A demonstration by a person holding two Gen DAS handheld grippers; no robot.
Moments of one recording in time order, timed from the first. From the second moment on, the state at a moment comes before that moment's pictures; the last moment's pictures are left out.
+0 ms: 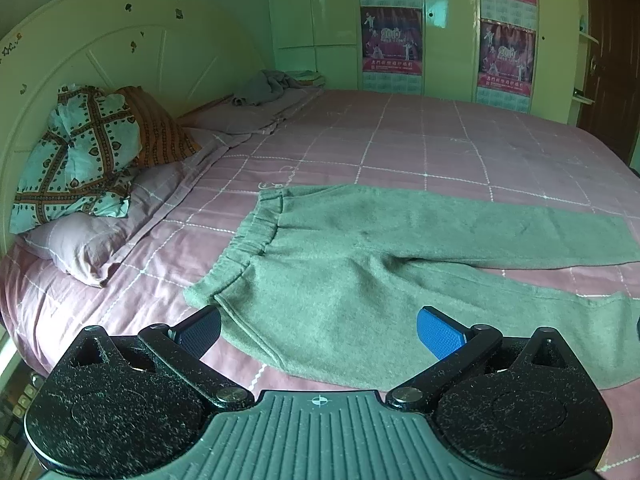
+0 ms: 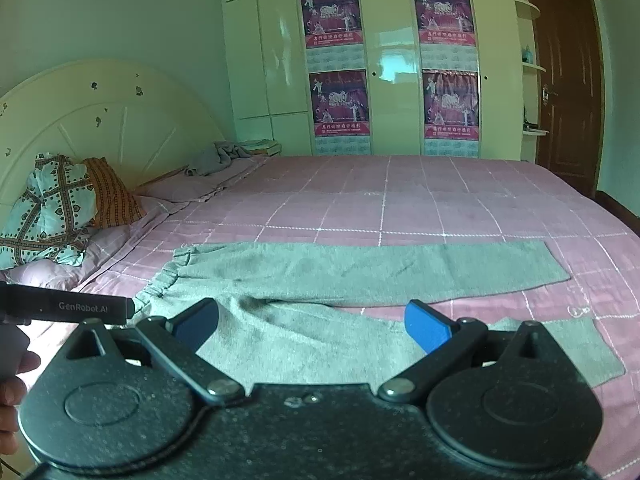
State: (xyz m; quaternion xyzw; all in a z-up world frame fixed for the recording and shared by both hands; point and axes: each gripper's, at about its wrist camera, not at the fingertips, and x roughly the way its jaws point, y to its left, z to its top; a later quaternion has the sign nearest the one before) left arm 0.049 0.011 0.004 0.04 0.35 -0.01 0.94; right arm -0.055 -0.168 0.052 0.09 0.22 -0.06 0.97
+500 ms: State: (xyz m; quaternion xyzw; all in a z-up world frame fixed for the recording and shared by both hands) left arm 0.091 0.017 0.002 0.05 0.35 0.00 0.94; right arm -0.015 -0.165 0.054 0.08 0.22 -0.04 0.97
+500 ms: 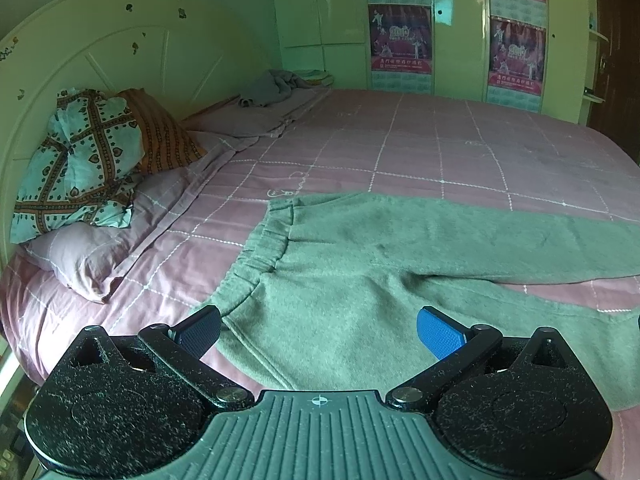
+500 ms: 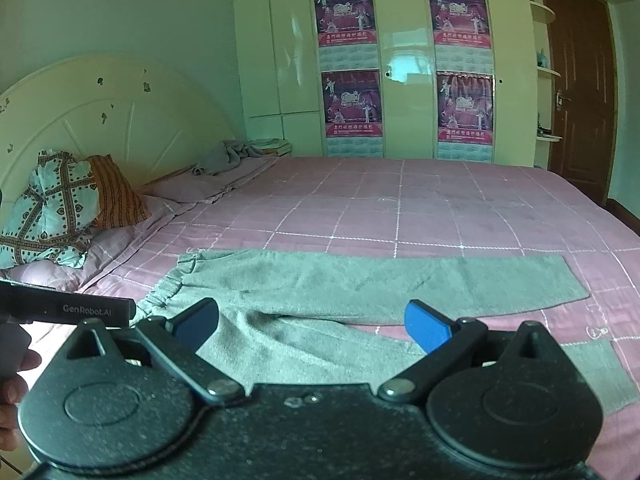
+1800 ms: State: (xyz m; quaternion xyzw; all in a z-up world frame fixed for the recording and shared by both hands) left arm 0.343 0.047 -0.110 0.09 0.41 0.07 0.90; right arm 0.214 -0.160 -0.012 0.01 0.28 0.06 0.96
